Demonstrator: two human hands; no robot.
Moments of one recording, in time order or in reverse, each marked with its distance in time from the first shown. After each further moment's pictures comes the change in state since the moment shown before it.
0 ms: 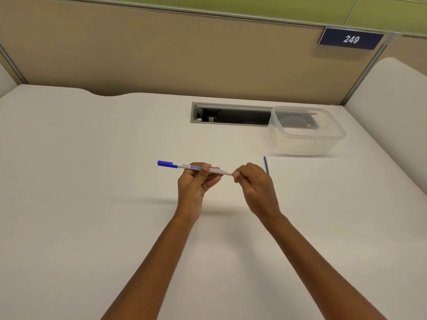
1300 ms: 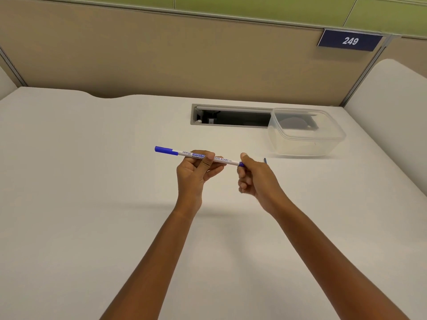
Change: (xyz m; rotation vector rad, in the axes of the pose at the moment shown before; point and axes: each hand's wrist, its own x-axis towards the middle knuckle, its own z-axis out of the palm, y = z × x) left_hand 0.005 0.025 0.020 0.133 -0.029 0.144; right_hand 0.026 -0.031 -0.020 0.685 -0.207 0.710
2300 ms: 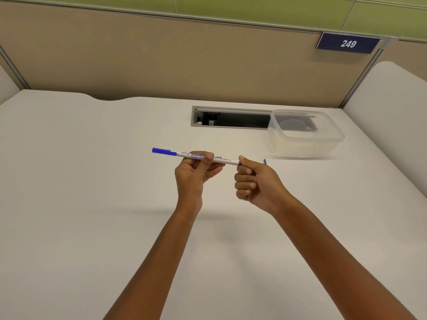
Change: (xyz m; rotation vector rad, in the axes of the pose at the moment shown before) left_hand -0.006 0.005 0.002 0.001 0.047 0.019; right_hand -0.006 -0.007 -0.003 0.326 -0.171 0.197
